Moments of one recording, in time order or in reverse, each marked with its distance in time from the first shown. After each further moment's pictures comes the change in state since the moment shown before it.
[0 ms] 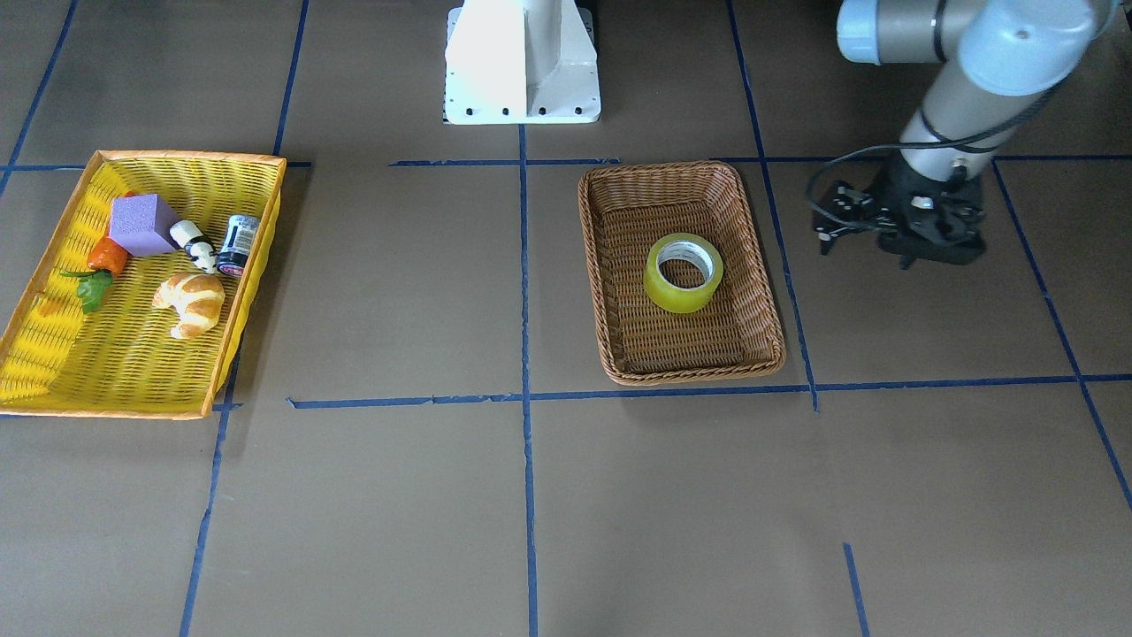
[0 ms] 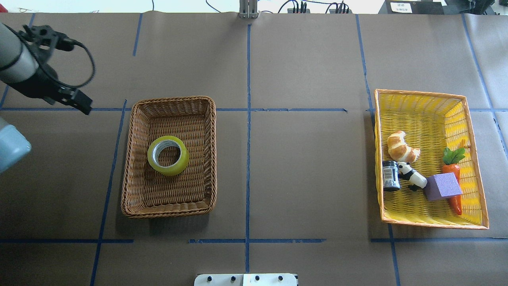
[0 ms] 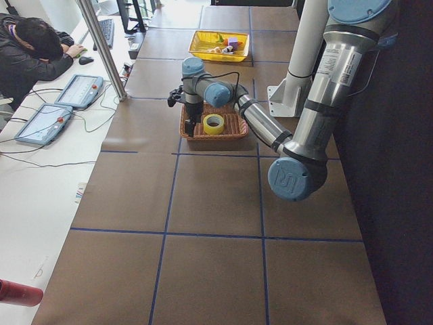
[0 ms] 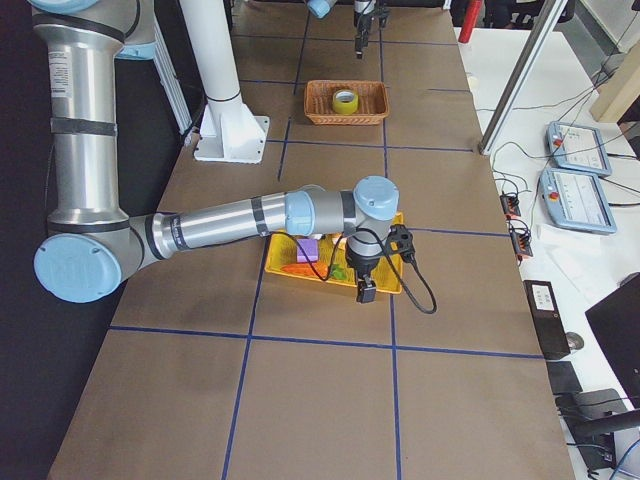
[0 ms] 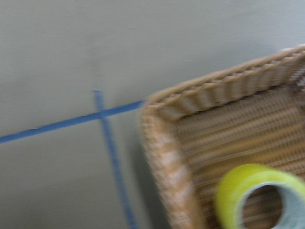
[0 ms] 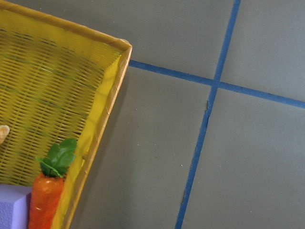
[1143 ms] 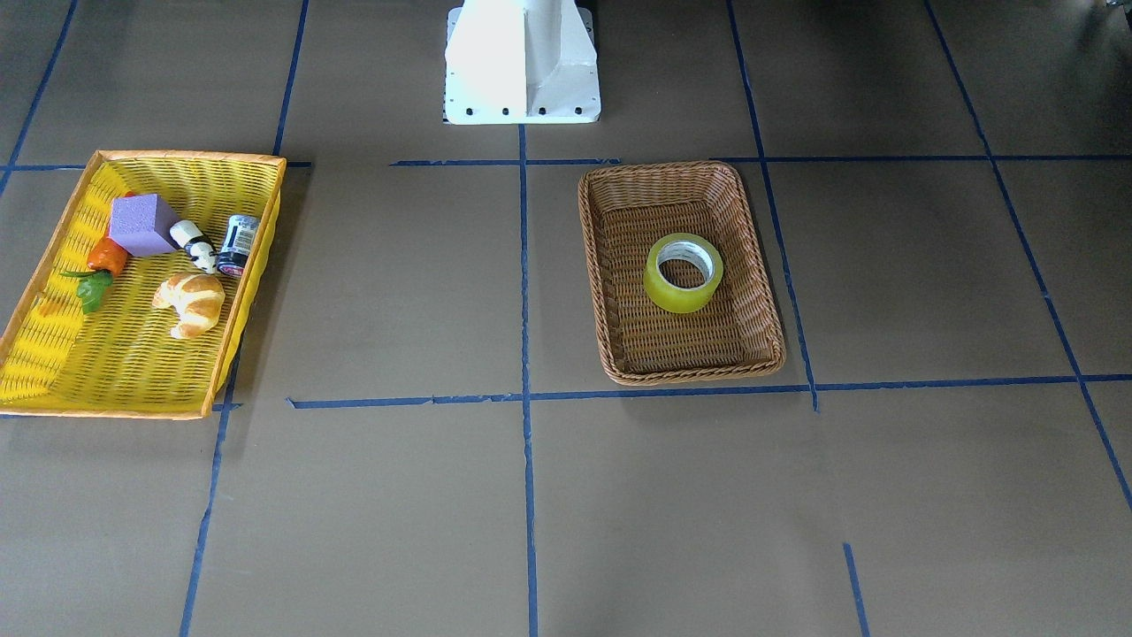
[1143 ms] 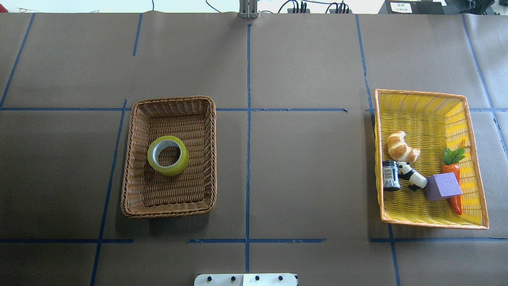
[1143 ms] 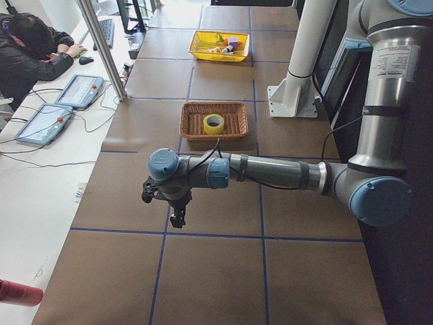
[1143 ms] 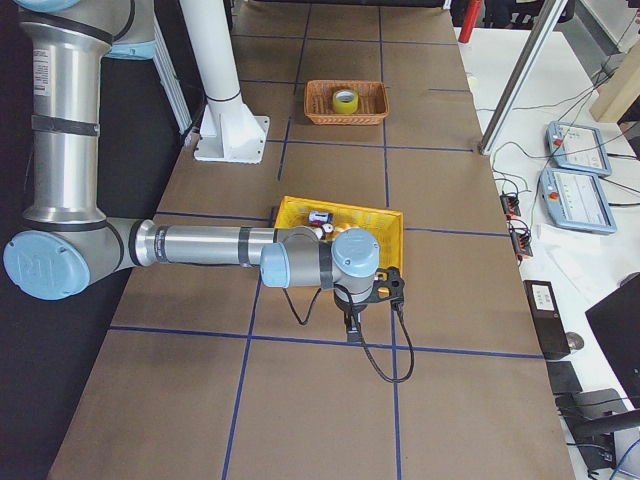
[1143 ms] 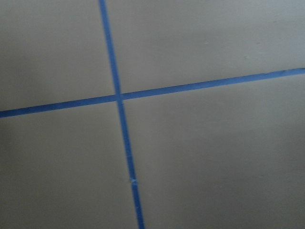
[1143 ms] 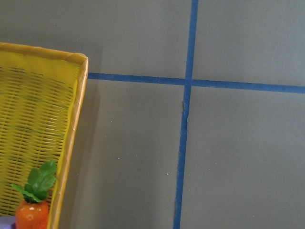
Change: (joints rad) left arm -0.491 0.206 0.349 -0.002 -0.239 0.572; right arm 0.051 -0.004 -0.139 0.168 0.092 0.132
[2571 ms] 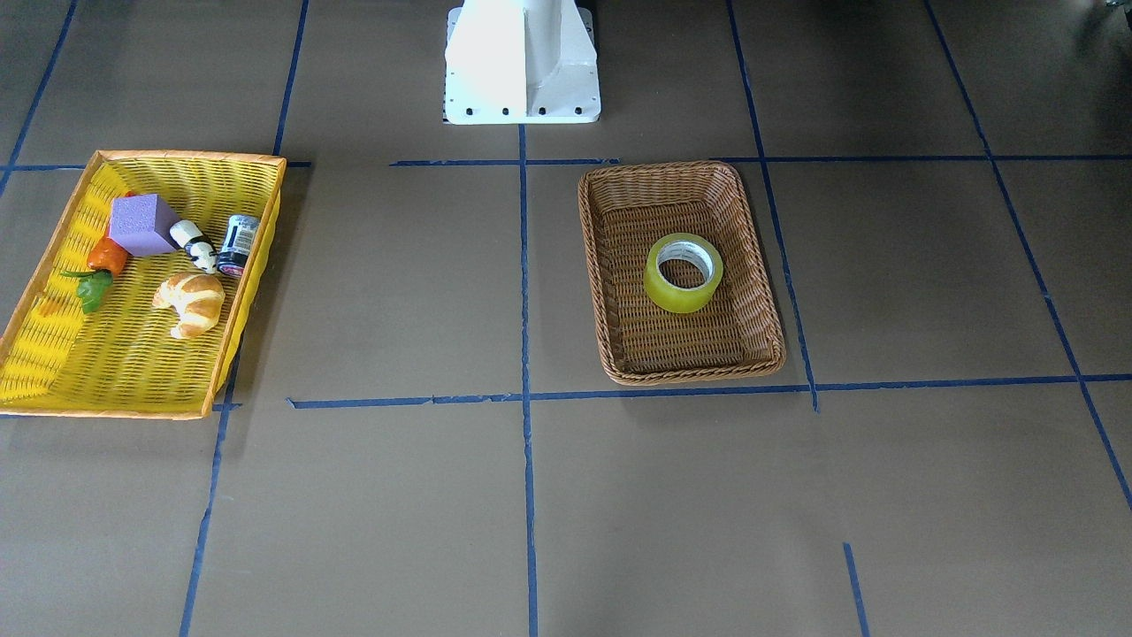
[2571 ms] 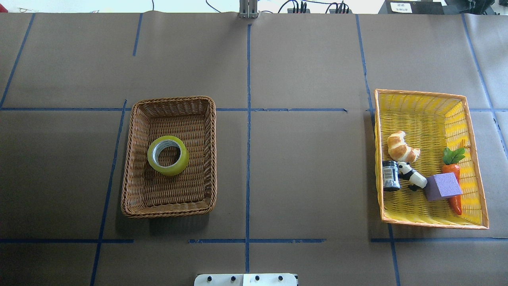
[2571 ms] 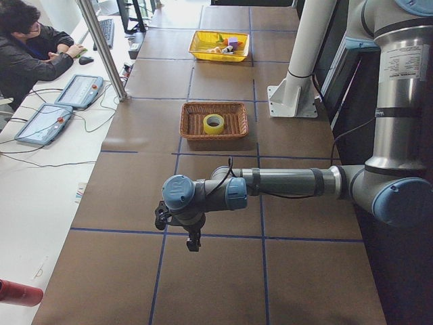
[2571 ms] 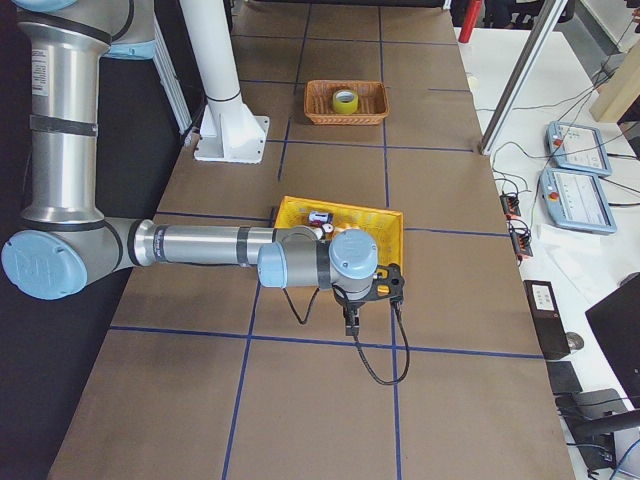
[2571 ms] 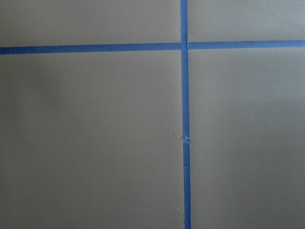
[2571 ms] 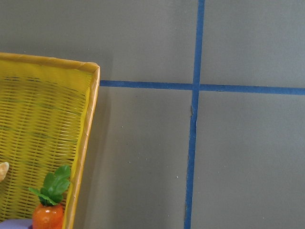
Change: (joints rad) left arm -0.051 0.077 0.016 -0.007 0.014 0.012; right arm 0.020 0.001 0.006 0.003 0.032 0.010
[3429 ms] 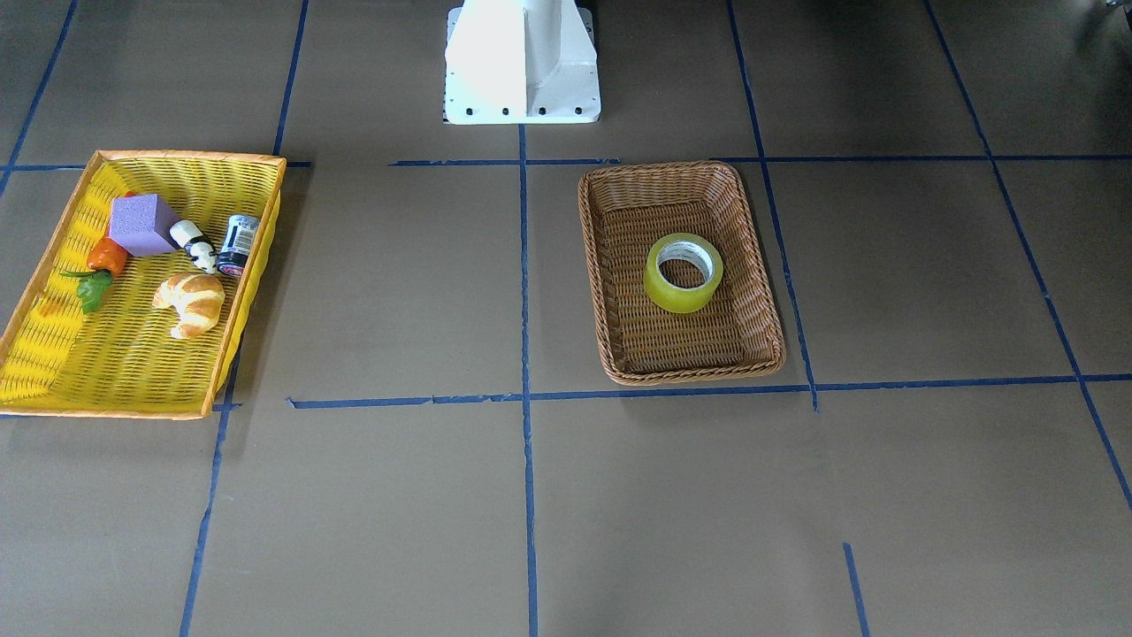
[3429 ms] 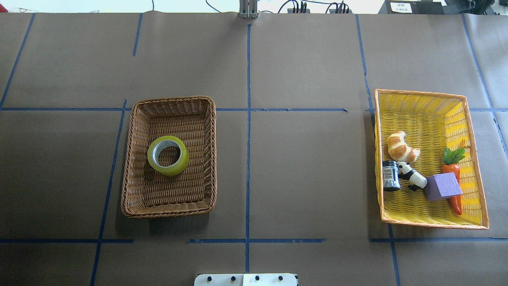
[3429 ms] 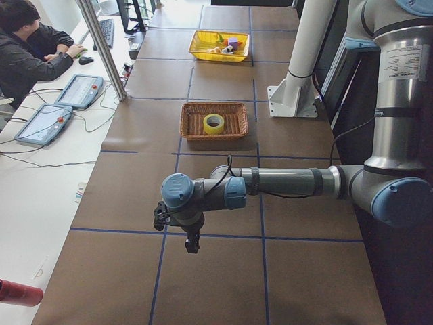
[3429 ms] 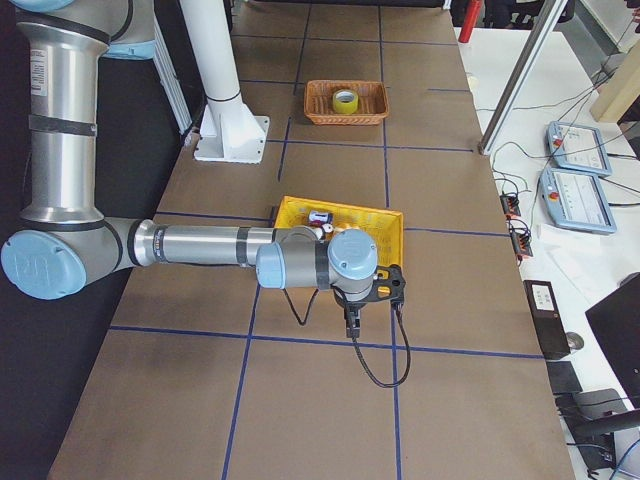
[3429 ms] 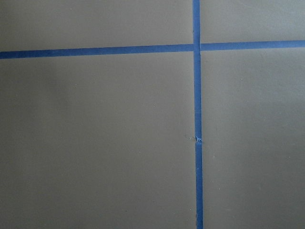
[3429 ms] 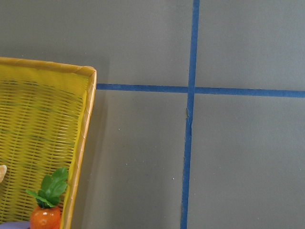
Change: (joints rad) left arm 0.000 -0.006 0.000 0.000 0.028 -0.003; right arm 0.013 0.001 -0.001 0.000 -0.011 -0.002
